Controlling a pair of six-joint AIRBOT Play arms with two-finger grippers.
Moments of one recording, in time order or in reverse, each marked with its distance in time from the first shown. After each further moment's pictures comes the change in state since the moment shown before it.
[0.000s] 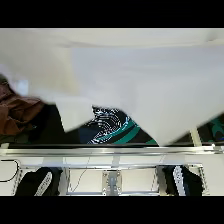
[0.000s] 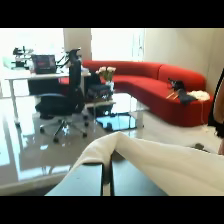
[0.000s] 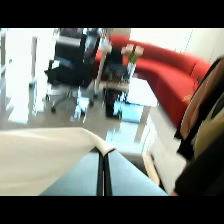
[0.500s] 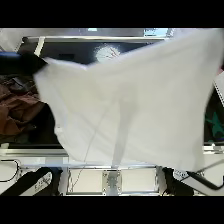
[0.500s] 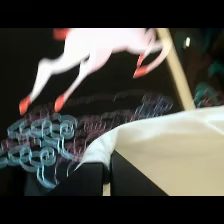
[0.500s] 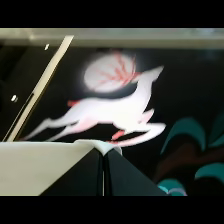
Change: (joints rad) left arm -0.003 -0.463 -0.198 0.066 -0.362 -0.134; right arm 0.181 -0.634 -0.002 0.264 0.232 -0.034
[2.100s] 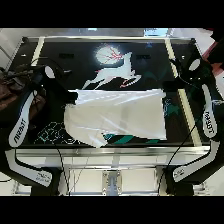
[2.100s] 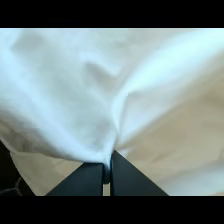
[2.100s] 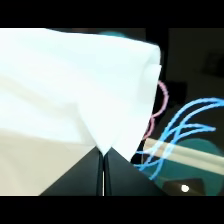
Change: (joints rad) left arm -0.115 -0.529 -0.095 0.193 -0.042 0.085; right arm 0.248 -0.510 -0.156 -0.558 -0.018 0.071
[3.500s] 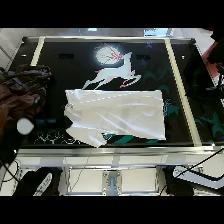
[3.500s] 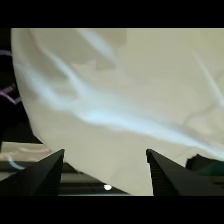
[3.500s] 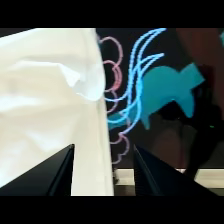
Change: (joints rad) left arm 0.026 0.985 -0.928 -0.127 0.351 -0.410; right arm -0.397 0.452 -0.378 0.265 -0.019 -0.018
